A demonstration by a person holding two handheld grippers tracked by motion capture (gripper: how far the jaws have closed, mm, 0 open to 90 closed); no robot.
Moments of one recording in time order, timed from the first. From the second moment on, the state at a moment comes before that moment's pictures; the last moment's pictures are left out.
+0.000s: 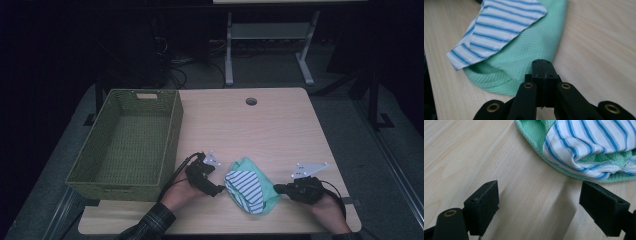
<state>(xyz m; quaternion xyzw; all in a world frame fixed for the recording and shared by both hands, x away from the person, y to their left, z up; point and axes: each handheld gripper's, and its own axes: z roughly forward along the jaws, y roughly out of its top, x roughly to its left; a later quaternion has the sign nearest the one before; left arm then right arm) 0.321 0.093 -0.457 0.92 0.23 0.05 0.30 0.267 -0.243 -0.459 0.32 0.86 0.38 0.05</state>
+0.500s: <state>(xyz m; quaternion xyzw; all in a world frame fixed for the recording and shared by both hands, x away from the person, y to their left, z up) 0.321 0.091 -0.456 0.92 0.24 0.04 0.30 0.302 -0.284 -0.470 0.42 0.82 0.37 0.14</state>
